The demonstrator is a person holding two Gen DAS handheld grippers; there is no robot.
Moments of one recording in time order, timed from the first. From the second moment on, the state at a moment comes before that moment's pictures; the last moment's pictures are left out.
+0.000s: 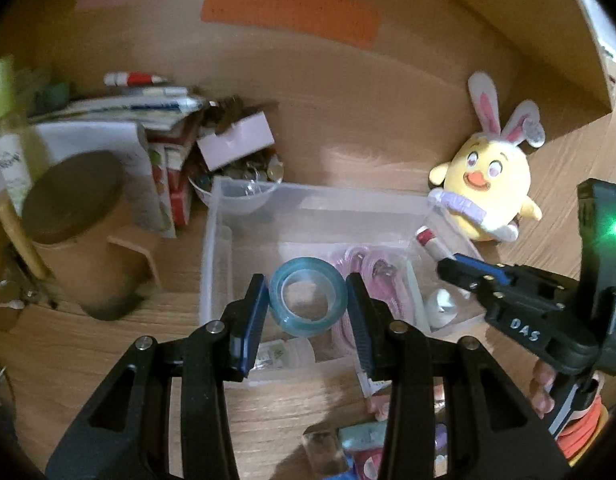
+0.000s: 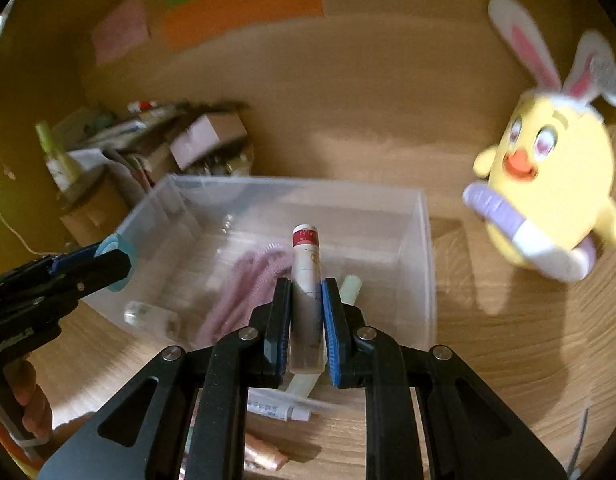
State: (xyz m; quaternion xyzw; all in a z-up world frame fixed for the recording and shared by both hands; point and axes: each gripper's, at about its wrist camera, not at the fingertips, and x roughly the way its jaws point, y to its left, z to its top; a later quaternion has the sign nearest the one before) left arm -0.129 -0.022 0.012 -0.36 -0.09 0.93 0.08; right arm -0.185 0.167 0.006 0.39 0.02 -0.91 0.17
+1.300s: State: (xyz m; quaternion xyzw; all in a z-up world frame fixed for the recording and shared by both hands) left arm -0.022 -0.001 -0.035 -0.43 -0.04 0.89 0.12; right arm -0.057 0.205 -0.023 0.41 0.08 -0.88 0.22
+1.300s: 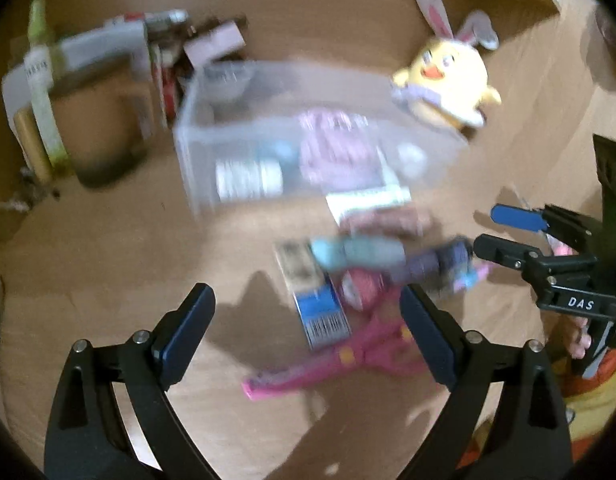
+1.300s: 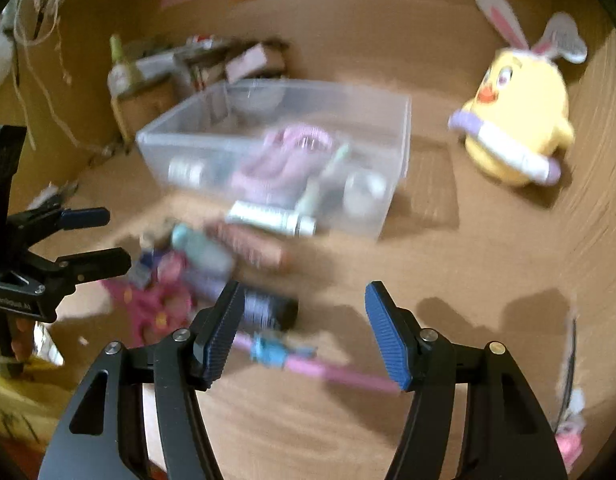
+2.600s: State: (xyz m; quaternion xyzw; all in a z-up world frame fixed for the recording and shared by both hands) left arm 0.034 0.034 -0.053 -0.41 0.04 0.90 0.16; right arm 0.007 0.187 -0.047 0.42 0.09 -0.87 0.25
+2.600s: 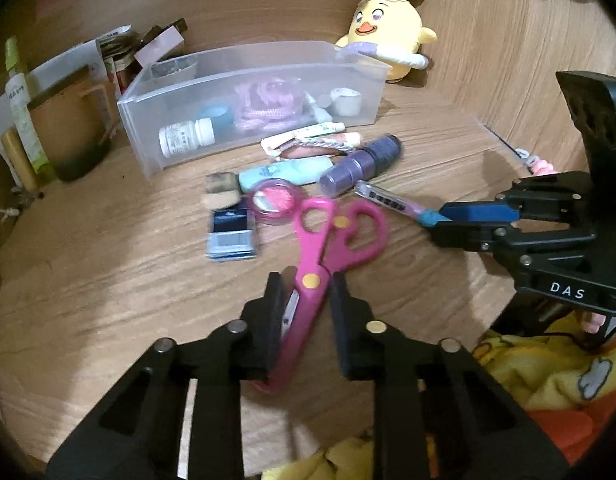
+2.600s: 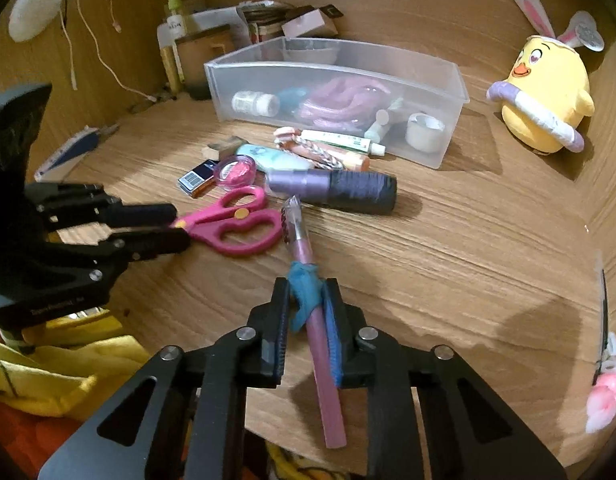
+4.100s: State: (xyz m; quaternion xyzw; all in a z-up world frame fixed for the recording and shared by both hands) left arm -0.044 -0.023 0.091 -0.24 -0.09 0.96 0.10; right arm -0.088 0.204 0.061 0.29 0.00 -0.93 0.21
